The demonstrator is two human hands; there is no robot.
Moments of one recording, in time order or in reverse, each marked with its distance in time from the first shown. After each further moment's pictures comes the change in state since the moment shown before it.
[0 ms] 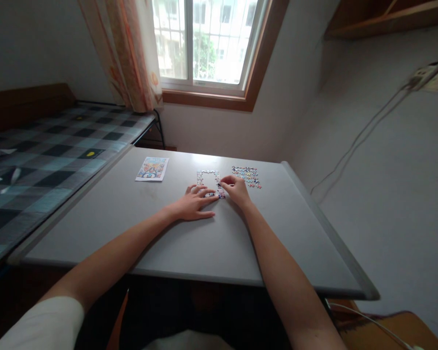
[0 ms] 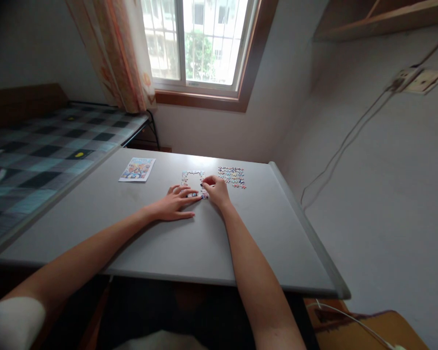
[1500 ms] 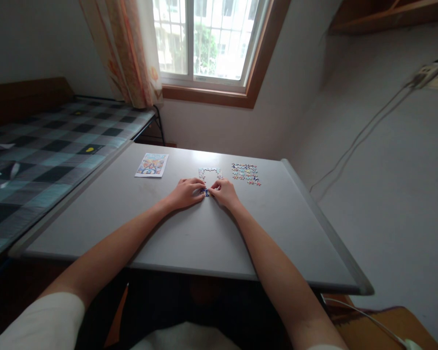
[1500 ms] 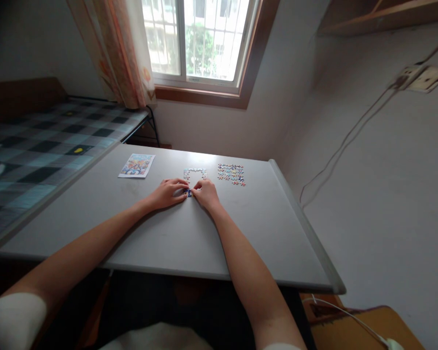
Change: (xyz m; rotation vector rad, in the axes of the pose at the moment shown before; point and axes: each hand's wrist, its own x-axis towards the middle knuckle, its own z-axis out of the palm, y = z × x) left_hand 0.001 -0.016 -0.004 -0.122 0.171 -0.207; right_hand -0.016 -0.014 0.027 -0.371 -0.131 0.042
